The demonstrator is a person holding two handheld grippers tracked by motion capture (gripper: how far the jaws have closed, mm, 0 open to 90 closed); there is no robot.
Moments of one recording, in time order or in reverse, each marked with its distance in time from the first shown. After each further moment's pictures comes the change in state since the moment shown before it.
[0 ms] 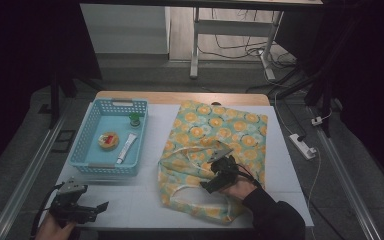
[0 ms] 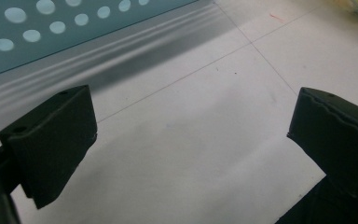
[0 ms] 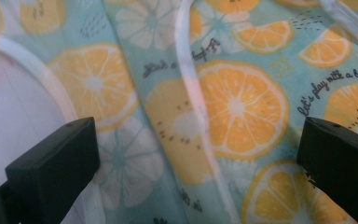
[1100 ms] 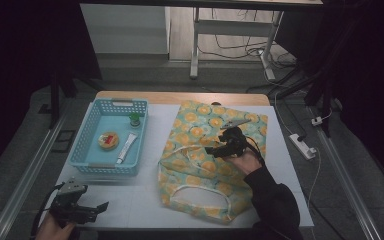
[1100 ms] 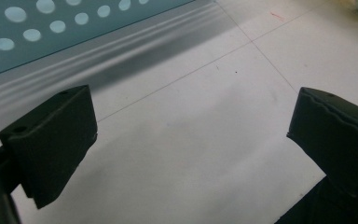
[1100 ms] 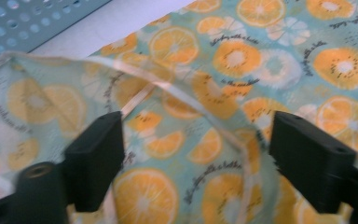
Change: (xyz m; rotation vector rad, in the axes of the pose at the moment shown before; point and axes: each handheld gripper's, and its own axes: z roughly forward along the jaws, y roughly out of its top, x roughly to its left) left arm -0.001 0.000 0.000 0.003 0.005 0.004; right arm -0.066 0.045 -0.032 -0.187 0.010 0.184
